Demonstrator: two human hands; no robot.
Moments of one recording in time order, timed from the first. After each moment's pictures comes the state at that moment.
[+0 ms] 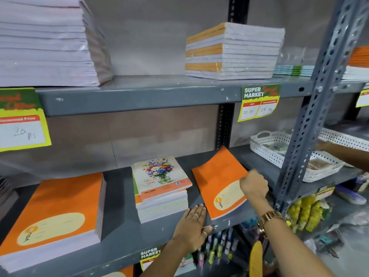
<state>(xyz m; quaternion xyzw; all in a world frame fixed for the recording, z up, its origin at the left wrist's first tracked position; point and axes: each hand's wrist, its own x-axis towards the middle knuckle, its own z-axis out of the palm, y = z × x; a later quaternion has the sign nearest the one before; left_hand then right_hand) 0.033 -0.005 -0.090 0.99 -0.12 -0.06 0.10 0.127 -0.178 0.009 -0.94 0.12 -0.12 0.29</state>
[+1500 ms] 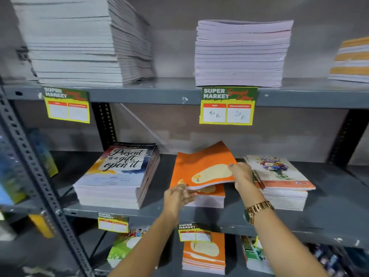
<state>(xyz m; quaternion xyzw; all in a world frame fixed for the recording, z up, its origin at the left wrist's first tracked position) -0.185 0.252 -0.009 0.49 0.28 0.28 0.78 -0.022 0.152 0.033 -0.78 -0.01 0.08 0.63</state>
